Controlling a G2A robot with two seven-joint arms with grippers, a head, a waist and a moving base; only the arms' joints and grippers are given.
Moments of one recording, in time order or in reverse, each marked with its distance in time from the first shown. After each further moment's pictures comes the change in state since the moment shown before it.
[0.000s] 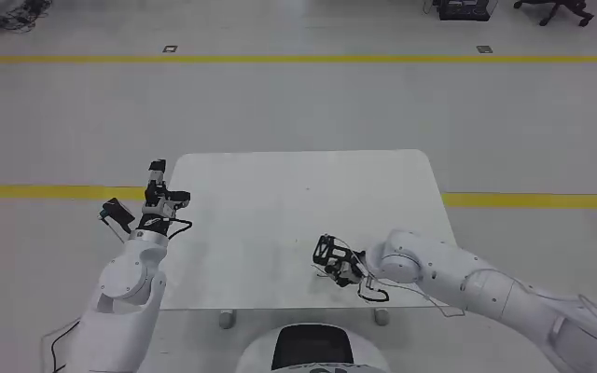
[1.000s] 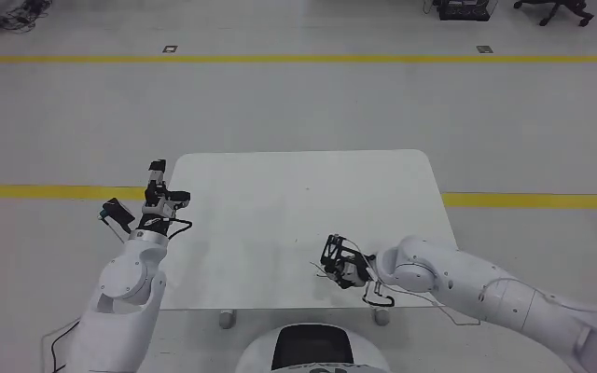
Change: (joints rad) left arm 0.000 0.000 0.000 0.000 0.000 0.000 0.000; right arm -0.028 0.099 0.000 -0.096 -0.012 0.000 -0.167
